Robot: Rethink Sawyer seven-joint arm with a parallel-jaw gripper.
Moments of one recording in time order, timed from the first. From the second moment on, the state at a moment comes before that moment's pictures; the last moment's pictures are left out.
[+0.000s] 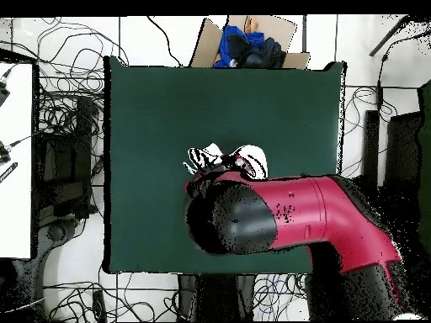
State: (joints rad) arm -0.94 -1.32 0.98 2.04 -0.16 0.77 1.12
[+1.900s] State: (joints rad) arm -0.85 -1.66 0.77 2.04 0.18 1.08 0.87
